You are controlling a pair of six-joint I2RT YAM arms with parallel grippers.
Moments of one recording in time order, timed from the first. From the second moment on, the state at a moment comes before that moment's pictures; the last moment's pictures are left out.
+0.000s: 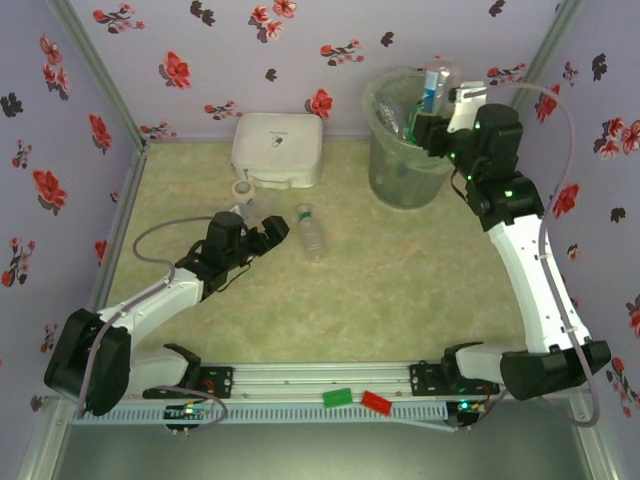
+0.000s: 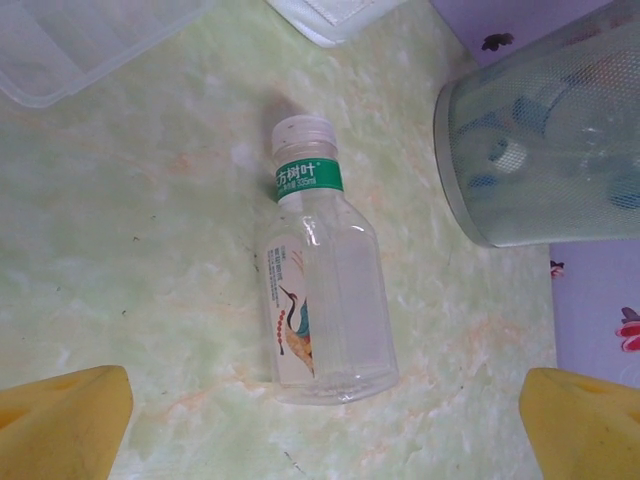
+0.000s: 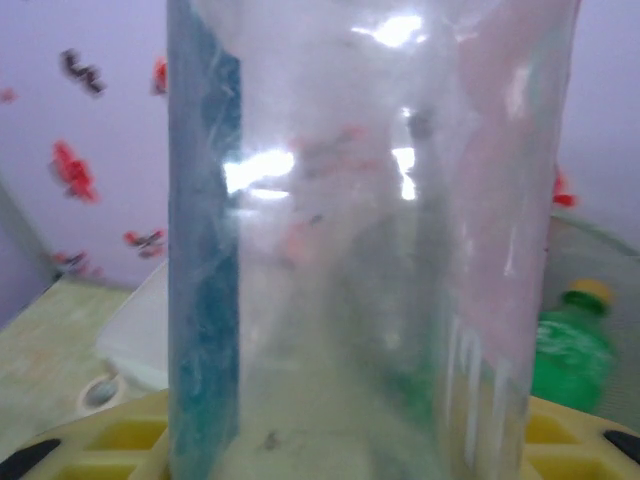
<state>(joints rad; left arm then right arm) -0.52 1.21 0.62 0.04 0.11 -0.96 0.22 1.27 1.54 -0.45 -0.04 0.09</state>
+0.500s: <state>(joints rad) -0.48 1.12 0.59 0.01 0.11 -0.94 0.10 1.69 1.93 -0.72 0.08 0.08</state>
